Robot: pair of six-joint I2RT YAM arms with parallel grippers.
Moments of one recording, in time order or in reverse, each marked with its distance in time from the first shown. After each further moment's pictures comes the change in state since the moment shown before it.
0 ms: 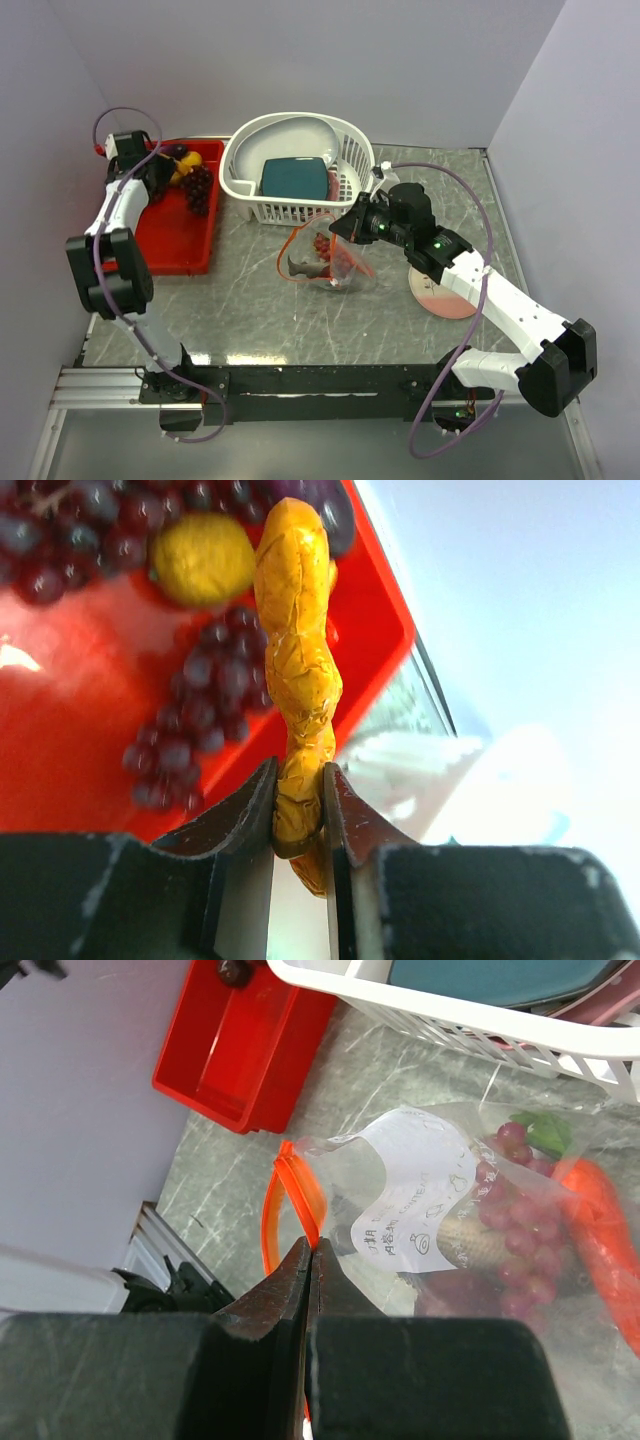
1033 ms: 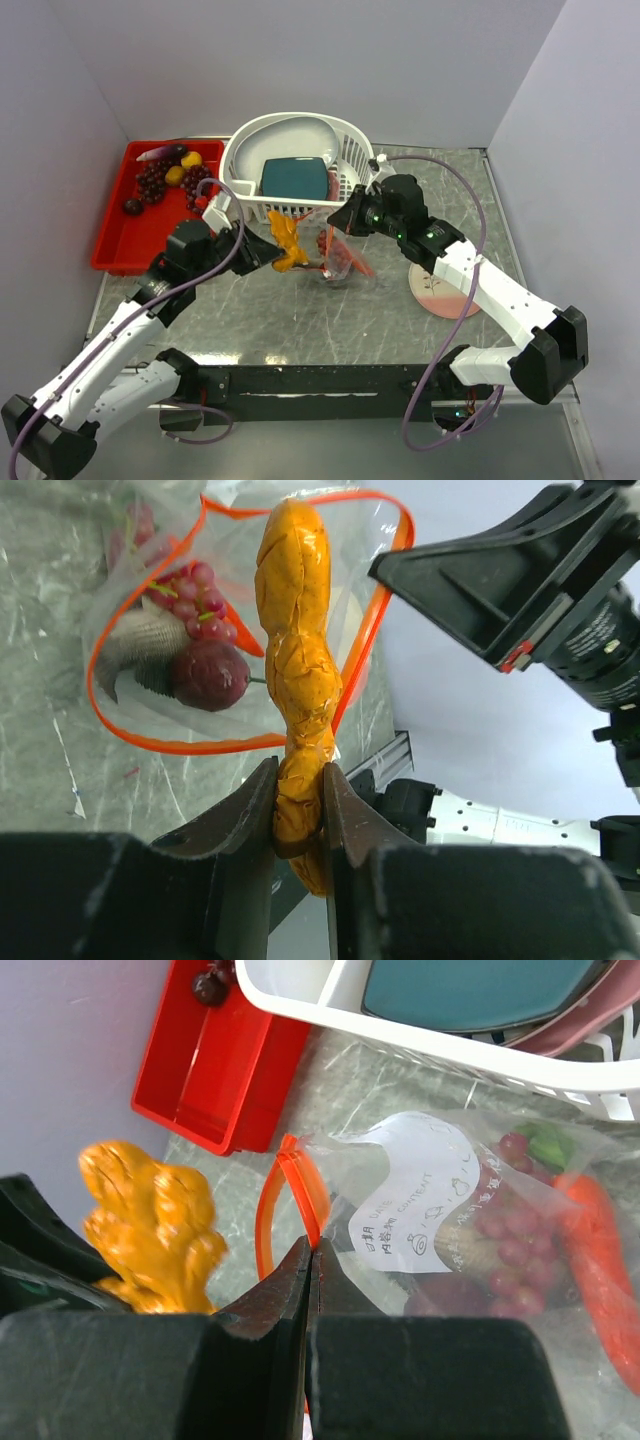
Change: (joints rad) left arm -0.737 -0.983 -0.672 -0.057 0.274 -0.006; right arm 0.005 0.077 0.074 -0.025 0.052 0.001
